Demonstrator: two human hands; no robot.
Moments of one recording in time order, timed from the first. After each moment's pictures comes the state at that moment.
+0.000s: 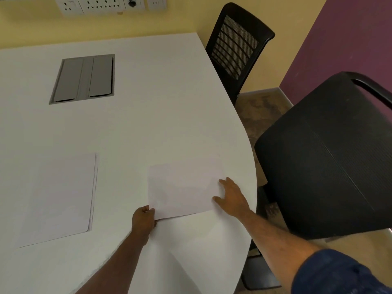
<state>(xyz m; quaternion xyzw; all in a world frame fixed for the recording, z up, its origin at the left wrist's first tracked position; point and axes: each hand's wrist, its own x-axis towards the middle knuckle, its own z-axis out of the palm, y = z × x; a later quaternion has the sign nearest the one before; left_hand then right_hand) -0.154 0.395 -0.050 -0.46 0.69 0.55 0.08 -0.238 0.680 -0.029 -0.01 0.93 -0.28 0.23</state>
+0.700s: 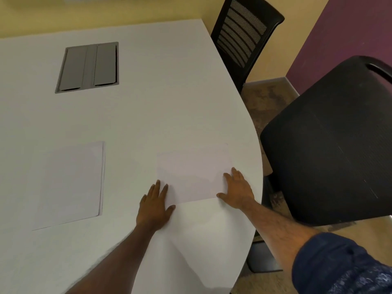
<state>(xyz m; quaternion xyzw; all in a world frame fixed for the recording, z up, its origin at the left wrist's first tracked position) -0.135 0.390 -0.038 -0.06 0.97 0.13 0.19 -0.227 0.673 -0.031 -0.06 0.96 -0.09 0.24</state>
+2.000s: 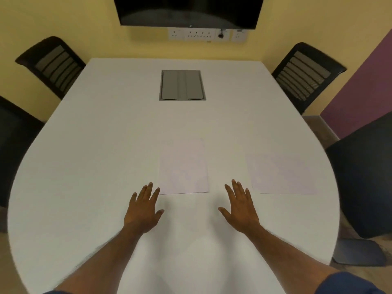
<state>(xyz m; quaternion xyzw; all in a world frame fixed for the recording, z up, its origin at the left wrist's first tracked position) 0.071 0.028 0.035 -0.08 0.99 0.02 0.14 -0.021 0.353 0.024 -0.21 0.97 -0.07 0.08</state>
